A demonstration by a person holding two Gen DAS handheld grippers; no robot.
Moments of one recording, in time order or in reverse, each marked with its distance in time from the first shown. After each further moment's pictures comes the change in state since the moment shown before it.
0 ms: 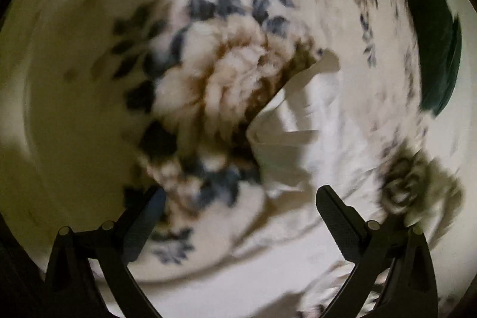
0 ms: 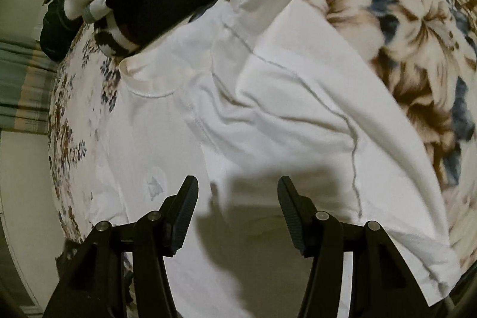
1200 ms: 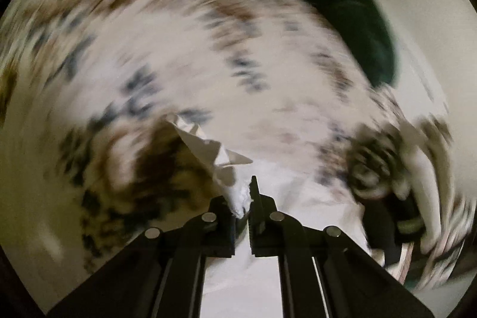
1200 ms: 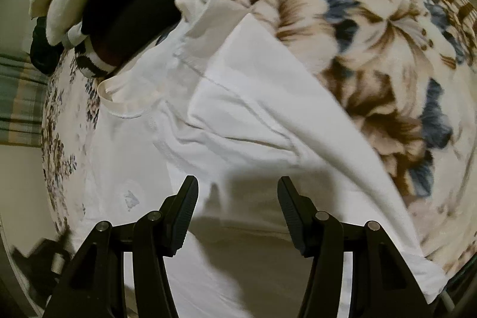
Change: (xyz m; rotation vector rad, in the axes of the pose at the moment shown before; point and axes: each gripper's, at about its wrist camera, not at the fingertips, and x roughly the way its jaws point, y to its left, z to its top) left arm -0.033 -0.126 -0.086 0.549 -0.400 -0.039; right arm -0.015 -0.038 0.010 0.042 -0.020 -0.035
